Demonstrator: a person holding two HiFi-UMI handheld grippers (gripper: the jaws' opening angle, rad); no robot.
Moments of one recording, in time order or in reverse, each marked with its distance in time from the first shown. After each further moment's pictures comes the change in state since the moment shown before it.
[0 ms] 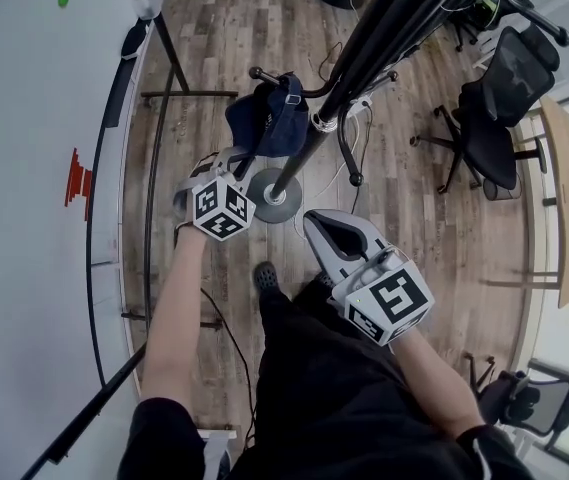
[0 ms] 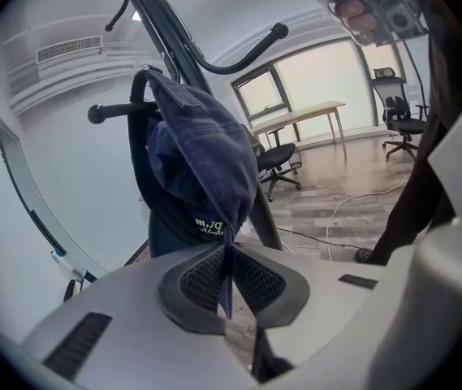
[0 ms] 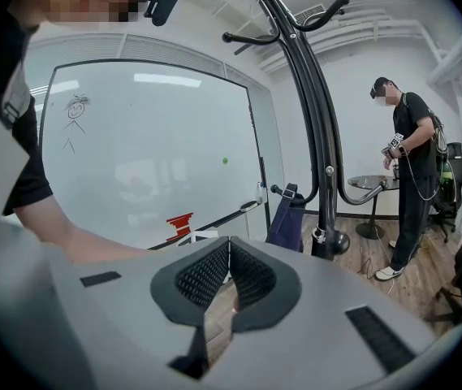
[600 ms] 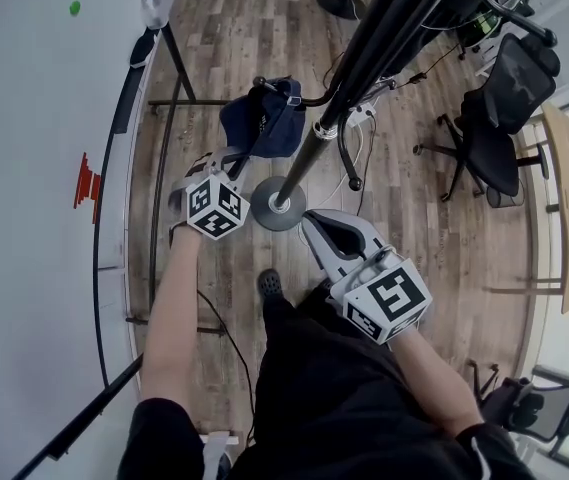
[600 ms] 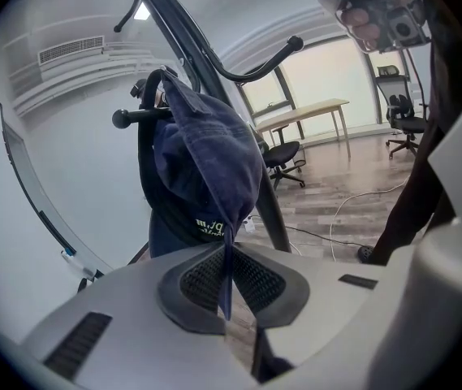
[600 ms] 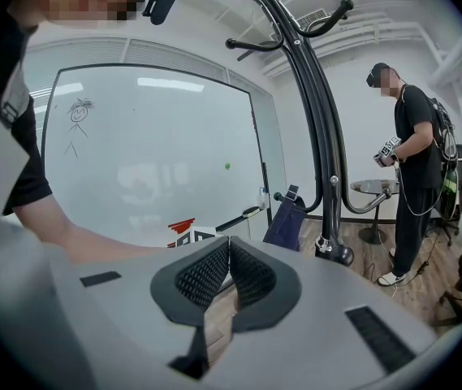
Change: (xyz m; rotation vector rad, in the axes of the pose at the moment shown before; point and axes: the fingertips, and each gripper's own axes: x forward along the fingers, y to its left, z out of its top) left arm -0.016 0.026 -0.002 0.001 0.023 0.025; right arm 0.002 0.002 0.012 -0.009 -0.035 0.015
